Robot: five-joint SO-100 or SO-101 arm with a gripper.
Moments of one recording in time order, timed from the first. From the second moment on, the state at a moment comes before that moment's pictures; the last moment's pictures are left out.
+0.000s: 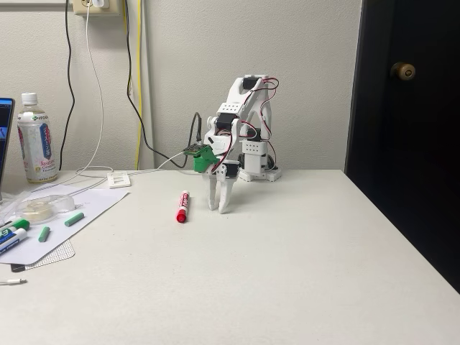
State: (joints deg) arm 21.9 95.0 123.2 43.4 -72.6
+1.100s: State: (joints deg) arm 24.5 95.4 113.4 52.6 -75.5
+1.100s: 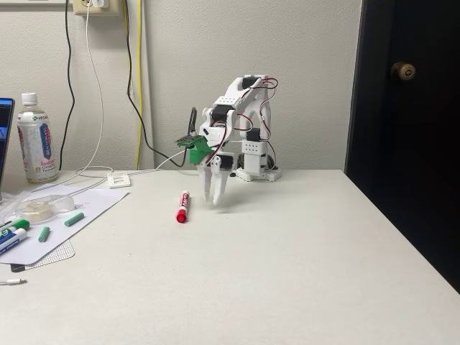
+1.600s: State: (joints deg) arm 34.1 91.7 101.2 55.1 -98.6
